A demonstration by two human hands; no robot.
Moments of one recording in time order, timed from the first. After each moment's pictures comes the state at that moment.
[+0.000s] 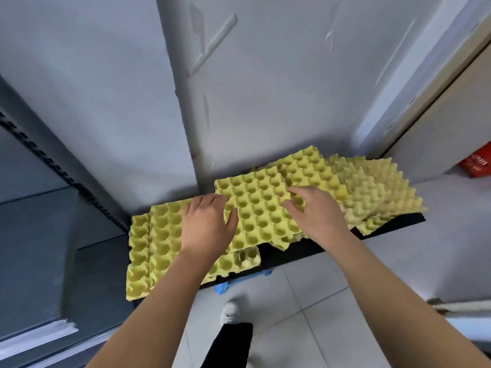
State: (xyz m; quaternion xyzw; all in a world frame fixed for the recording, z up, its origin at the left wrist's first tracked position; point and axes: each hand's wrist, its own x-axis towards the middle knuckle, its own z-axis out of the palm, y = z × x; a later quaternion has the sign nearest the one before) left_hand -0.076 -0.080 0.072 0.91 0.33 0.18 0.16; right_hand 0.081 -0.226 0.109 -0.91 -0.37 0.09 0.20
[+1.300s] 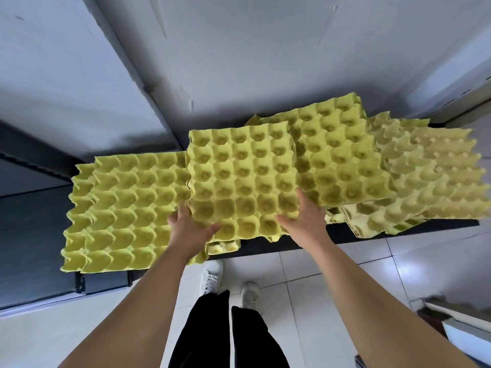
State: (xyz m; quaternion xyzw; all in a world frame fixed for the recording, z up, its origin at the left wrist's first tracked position) left_hand 0.019 -0.066 -0.168 0.61 0.61 -0.06 0.50; right_hand 0.224 -0.211 -0.139 -0.89 -0.22 0.35 0.17
